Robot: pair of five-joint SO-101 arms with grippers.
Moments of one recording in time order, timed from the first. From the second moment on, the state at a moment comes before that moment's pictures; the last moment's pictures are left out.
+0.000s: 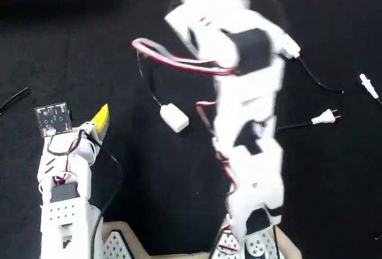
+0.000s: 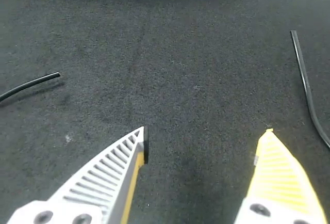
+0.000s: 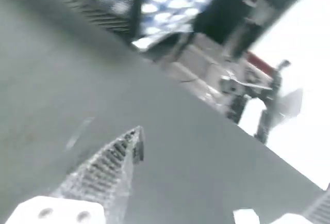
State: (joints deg) left arm -17.1 -72.7 96.4 9.2 0.9; right arm -16.4 27.6 -90.5 99.1 21.8
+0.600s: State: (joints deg) left arm -33.6 -72.7 92.5 13.8 12.0; right arm 10.7 -1.0 -14.5 98.5 17.0
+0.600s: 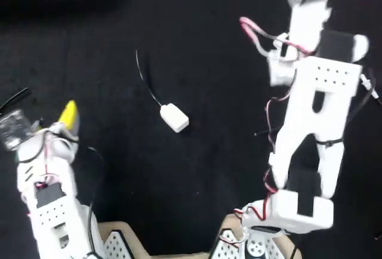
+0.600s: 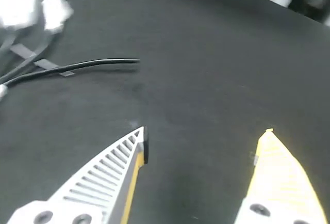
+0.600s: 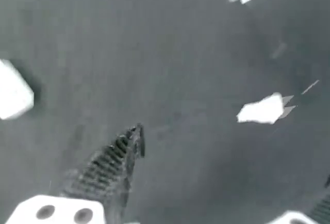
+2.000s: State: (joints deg) left arm -59.0 -2.6 18.9 52.8 -23.9; right arm -5.6 -4.8 48.0 46.3 2.8
